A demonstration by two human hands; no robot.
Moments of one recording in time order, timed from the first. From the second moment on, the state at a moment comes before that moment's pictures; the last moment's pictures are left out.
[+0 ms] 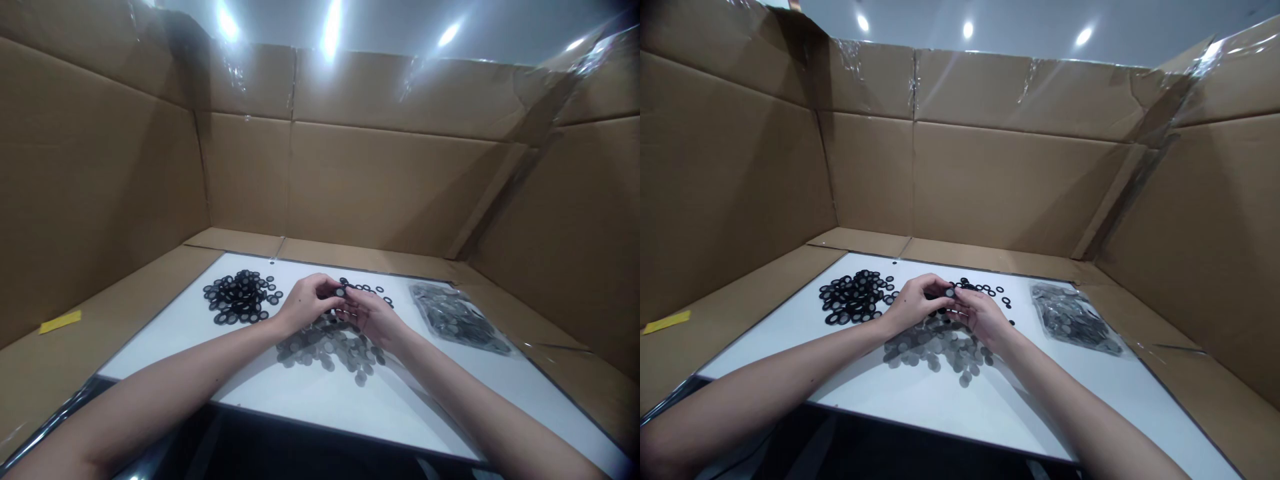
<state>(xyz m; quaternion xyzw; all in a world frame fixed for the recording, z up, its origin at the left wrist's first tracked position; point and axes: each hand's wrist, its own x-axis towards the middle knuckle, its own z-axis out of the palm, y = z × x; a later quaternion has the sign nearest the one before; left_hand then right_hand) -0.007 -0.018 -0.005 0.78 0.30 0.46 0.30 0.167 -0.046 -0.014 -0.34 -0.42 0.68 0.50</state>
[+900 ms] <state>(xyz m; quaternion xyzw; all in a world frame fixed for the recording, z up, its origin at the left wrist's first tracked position) -0.006 -0.016 -0.009 0.77 0.28 0.45 0.36 0.165 -0.047 -0.015 -0.40 -0.44 0.62 0.51</state>
